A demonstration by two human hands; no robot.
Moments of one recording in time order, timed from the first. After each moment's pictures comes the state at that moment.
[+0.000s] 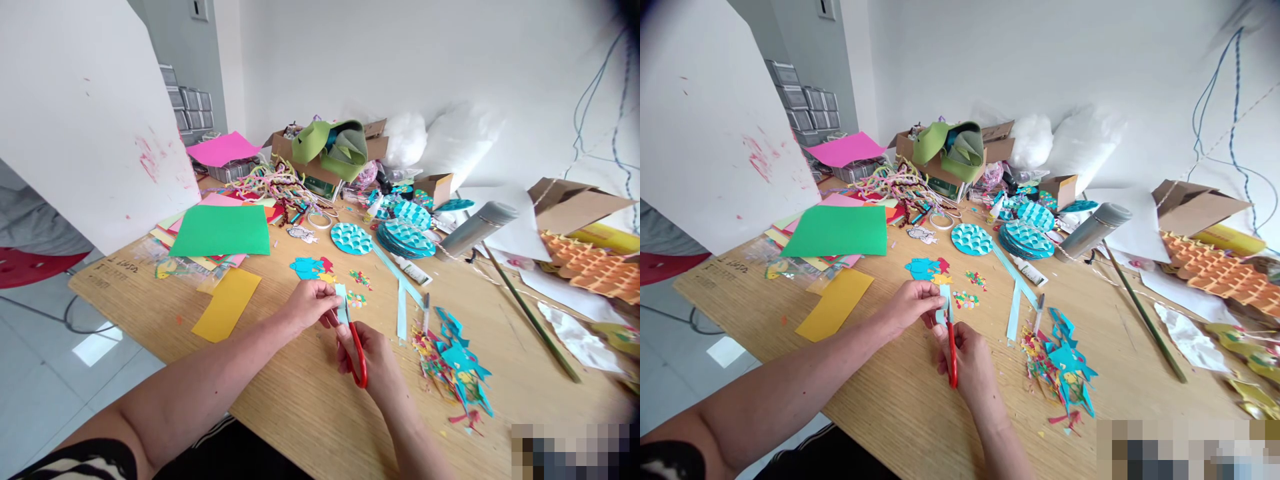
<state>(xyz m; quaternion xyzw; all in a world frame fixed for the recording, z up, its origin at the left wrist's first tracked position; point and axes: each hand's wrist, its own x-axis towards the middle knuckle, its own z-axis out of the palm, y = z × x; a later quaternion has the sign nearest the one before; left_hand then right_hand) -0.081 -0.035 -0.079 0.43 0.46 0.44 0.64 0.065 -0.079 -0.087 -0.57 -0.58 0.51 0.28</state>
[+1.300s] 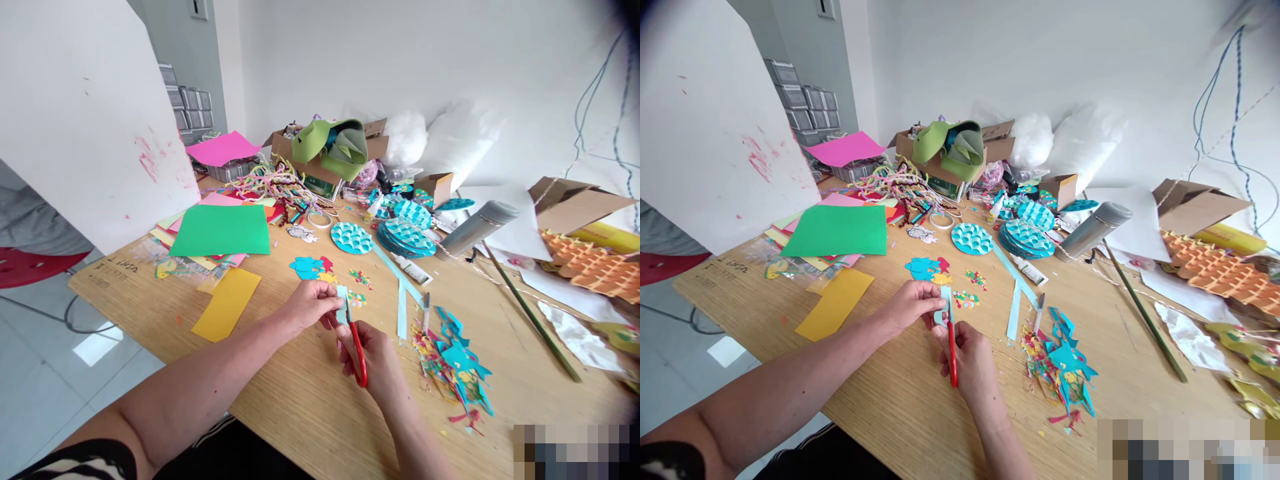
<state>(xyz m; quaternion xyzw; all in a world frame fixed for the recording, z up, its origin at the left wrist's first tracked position) -0.082 -0.034 -0.084 0.47 0.43 0.44 0.64 0.067 -0.080 -0.084 -0.58 -0.58 0.51 0.28</state>
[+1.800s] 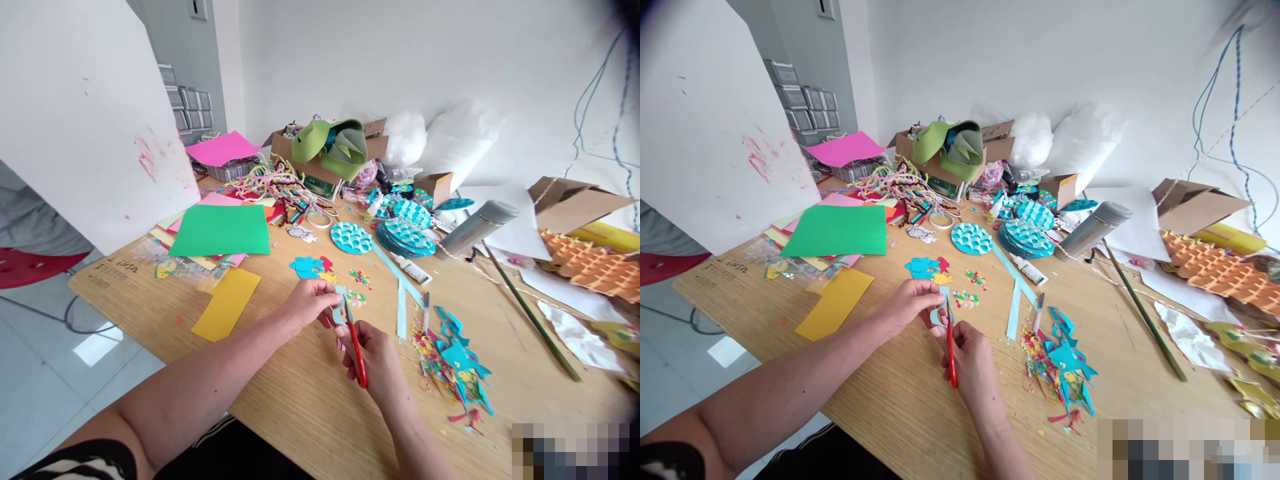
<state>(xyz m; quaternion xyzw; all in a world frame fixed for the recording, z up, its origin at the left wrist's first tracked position) -0.083 -0.033 -0.082 0.43 0.44 0.43 0.66 0.064 -0.081 -0.082 -0.61 -0.55 0.50 0.28</state>
